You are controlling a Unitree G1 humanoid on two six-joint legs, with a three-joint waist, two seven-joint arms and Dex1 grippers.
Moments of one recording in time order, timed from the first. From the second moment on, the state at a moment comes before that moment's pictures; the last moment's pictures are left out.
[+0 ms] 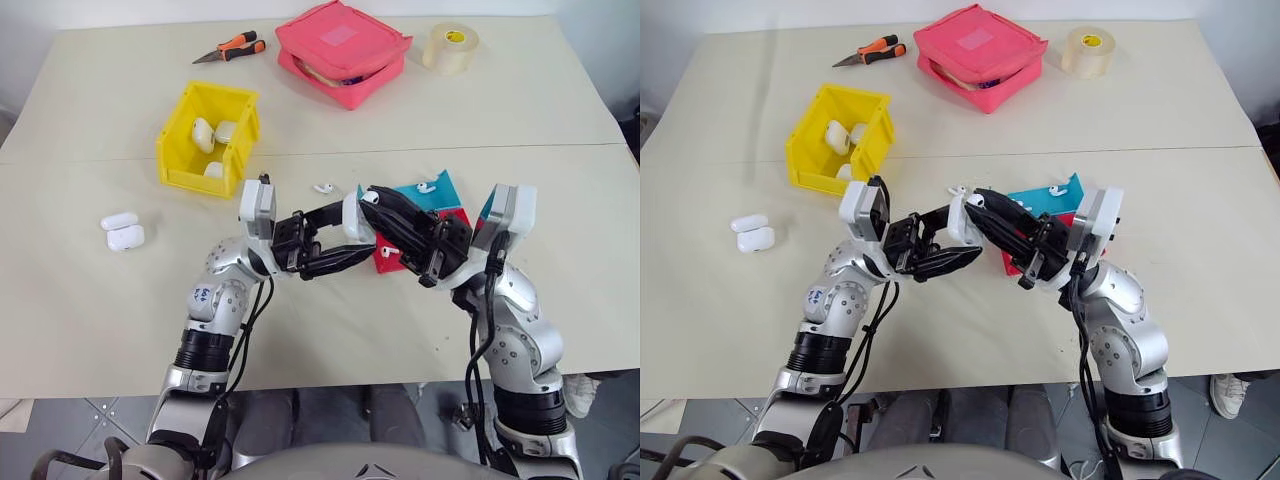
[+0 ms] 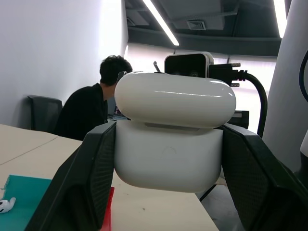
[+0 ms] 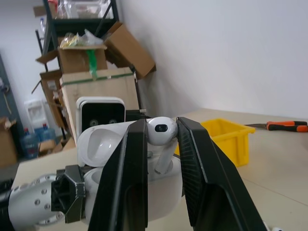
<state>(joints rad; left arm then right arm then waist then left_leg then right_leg) -0.45 0.12 -0.05 0.05 -0.66 0.22 -1.18 -0.19 -0.30 0.00 -0.43 0.69 0.23 0.82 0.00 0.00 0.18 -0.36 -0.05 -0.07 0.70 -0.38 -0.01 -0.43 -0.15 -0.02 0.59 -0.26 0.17</state>
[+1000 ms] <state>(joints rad) -0.44 0.10 -0.05 0.06 -0.64 0.22 -1.19 -0.25 -0.39 0.00 -0.38 0.69 0.20 0.87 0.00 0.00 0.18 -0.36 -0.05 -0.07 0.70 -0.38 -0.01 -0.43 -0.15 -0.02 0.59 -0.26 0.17</state>
